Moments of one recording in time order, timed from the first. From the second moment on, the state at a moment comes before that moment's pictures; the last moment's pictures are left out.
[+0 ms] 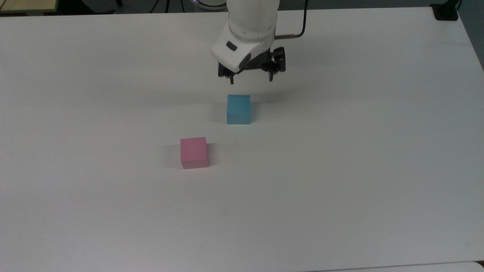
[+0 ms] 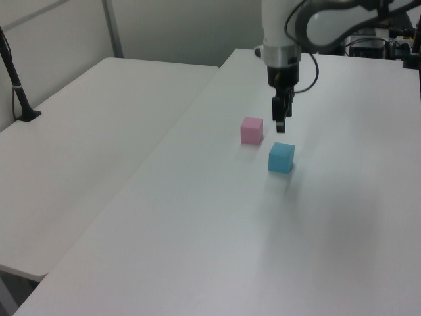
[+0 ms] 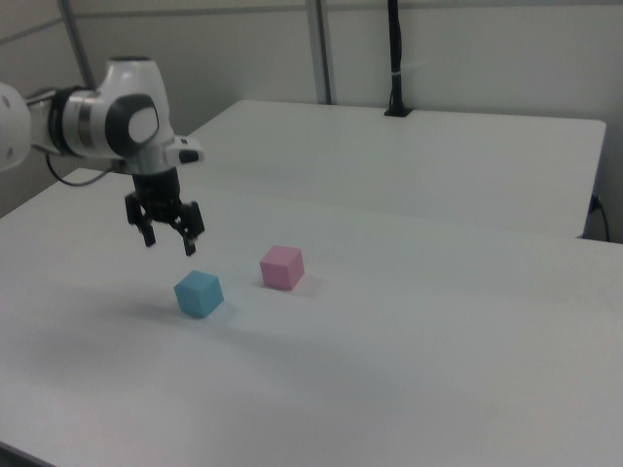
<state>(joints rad) -0.01 0.24 0.24 -1.74 -0.03 1.90 0.14</state>
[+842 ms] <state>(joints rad) -0.01 0.36 0.24 -1.80 -0.15 2.02 0.23</state>
